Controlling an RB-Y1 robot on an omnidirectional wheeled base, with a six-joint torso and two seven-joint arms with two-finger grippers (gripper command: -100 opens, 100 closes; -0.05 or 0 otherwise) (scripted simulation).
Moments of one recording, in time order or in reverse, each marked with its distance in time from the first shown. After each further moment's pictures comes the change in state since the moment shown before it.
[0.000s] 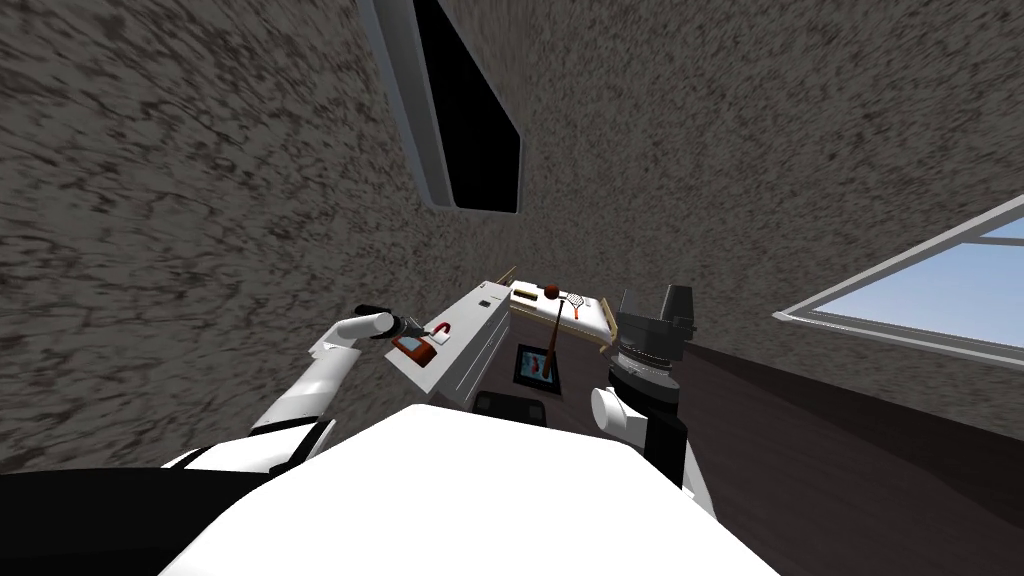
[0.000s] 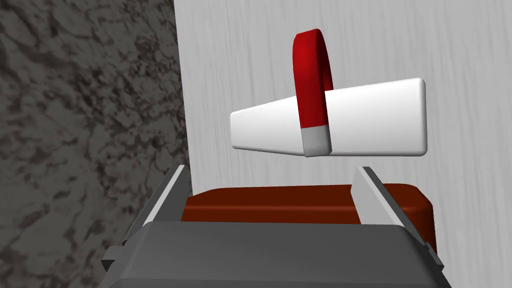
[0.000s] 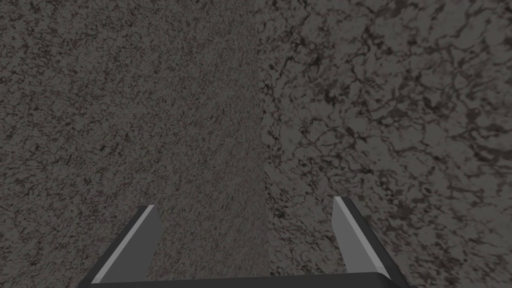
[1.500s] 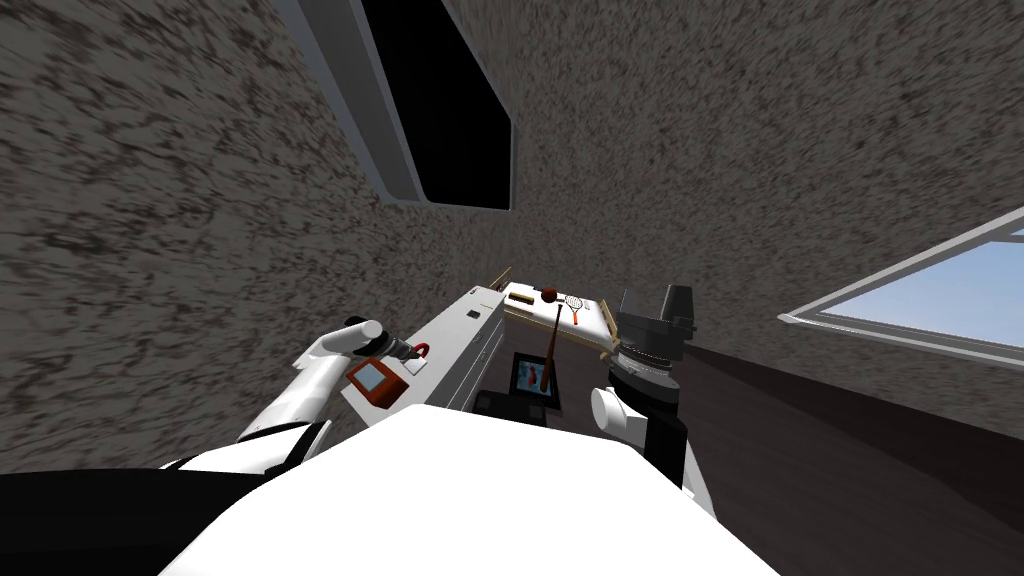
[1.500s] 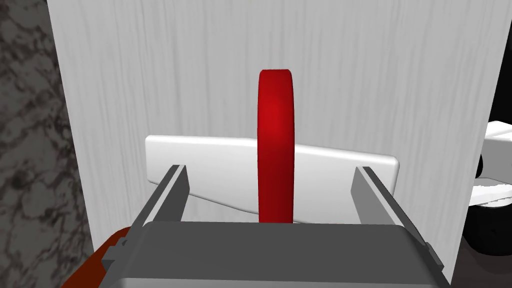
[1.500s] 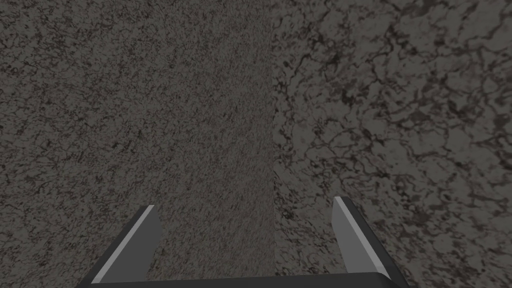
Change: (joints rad) left arm 0.013 0.001 0.073 0.185 0.039 0.251 0.066; right arm 0.000 0.000 0.000 0.000 0.000 0.000 0.000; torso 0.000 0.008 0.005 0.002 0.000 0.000
